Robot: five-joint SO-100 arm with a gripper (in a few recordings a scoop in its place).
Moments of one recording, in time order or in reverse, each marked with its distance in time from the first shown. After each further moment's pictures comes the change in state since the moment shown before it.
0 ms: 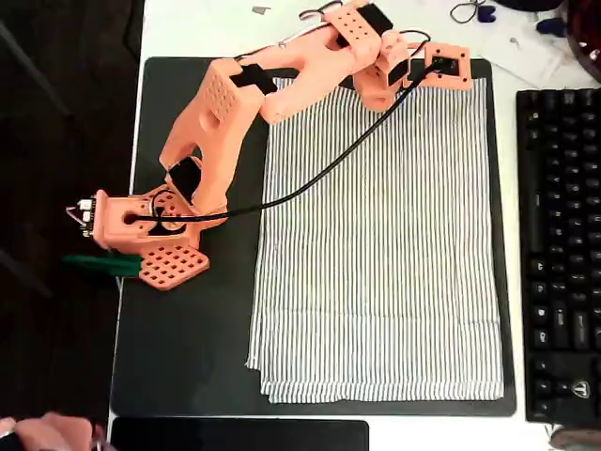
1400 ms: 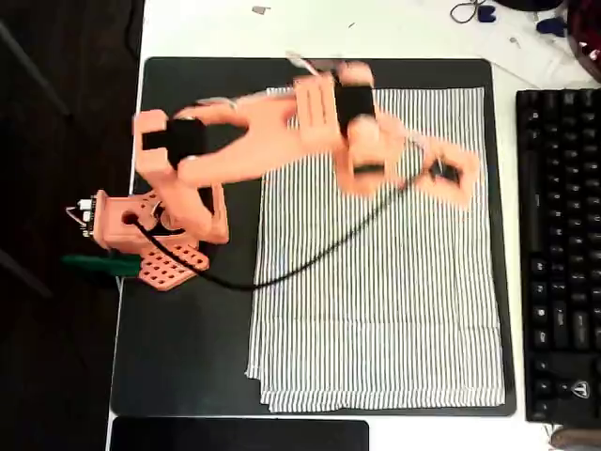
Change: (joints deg) arm 20.9 39.7 13.4 25.0 -7.8
